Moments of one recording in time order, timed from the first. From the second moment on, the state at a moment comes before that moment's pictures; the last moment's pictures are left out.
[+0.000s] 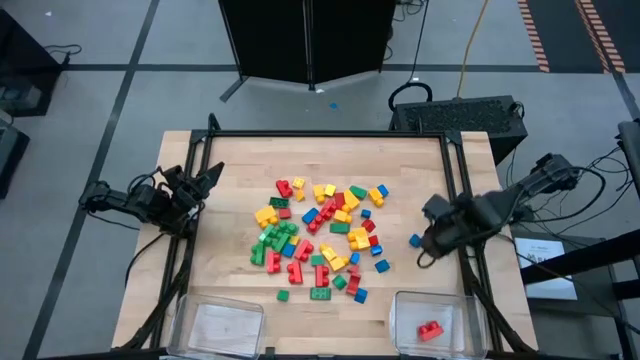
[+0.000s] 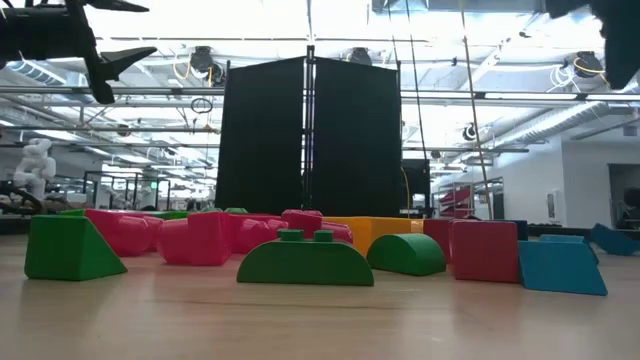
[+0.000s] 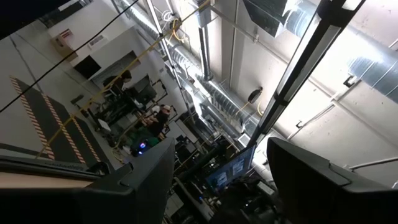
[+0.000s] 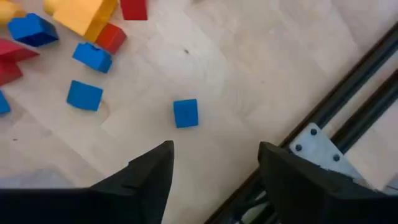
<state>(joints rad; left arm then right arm) -0.26 0.07 0.02 0.70 -0.76 -0.49 0.50 1.17 1.14 -1.56 0.26 1.31</state>
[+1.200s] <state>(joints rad) -0.26 0.07 0.02 0.69 -0.73 -0.49 0.20 1.14 0.48 -0.76 0.13 0.95</state>
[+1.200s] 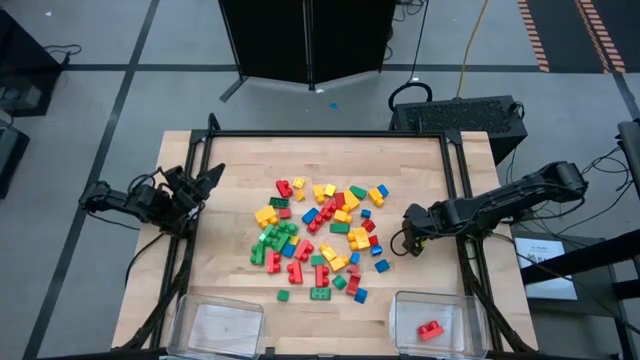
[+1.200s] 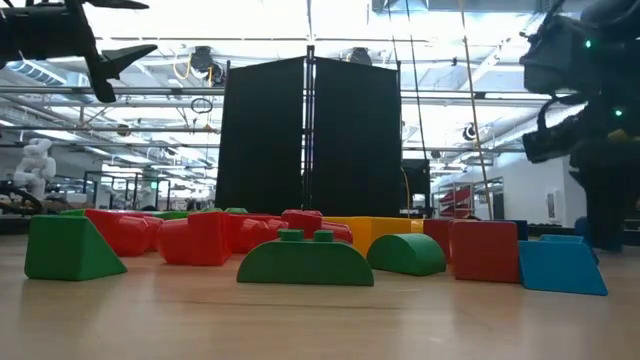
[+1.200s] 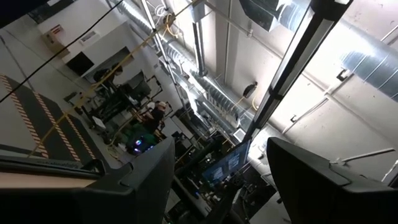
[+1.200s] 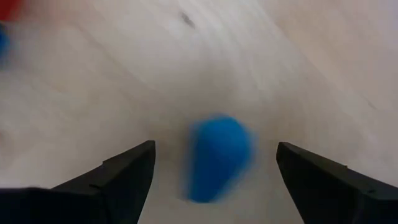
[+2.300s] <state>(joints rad) -0.26 0.07 0.02 0.64 -0.73 -0.50 0.17 1.27 0.76 -0.65 0.09 0.86</state>
